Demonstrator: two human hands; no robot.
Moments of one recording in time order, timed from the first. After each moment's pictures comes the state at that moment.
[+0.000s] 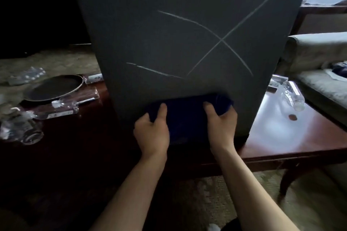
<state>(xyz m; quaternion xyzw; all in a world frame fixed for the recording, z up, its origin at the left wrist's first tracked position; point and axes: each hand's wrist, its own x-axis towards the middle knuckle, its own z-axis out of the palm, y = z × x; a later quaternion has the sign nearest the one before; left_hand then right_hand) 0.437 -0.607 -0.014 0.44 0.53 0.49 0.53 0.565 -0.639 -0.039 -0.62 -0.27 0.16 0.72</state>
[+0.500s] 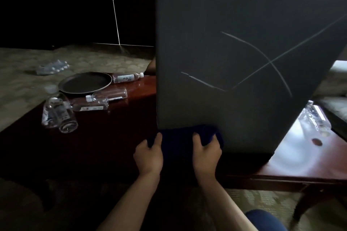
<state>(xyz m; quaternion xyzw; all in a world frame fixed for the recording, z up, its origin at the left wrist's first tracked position) 0.345 -0.584 -0.062 0.36 0.59 0.48 0.53 0.456 -0.611 -0.083 -0.68 -0.32 0.10 0.65</state>
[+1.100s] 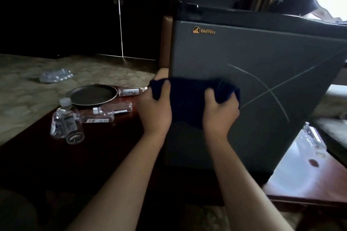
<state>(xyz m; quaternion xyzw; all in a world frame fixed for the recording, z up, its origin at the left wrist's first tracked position) 0.341 -0.545 0.077 0.49 0.39 0.67 0.40 0.444 -0.582 0.080 -0.59 -0.32 0.00 0.74</state>
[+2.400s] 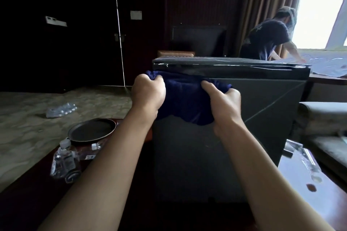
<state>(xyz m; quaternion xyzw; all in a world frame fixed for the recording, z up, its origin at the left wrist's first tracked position) 0.366 -0.533 0.222 0.56 0.45 0.61 0.34 0.495 -0.604 0.202 -0.52 -0.32 0.21 0.76</state>
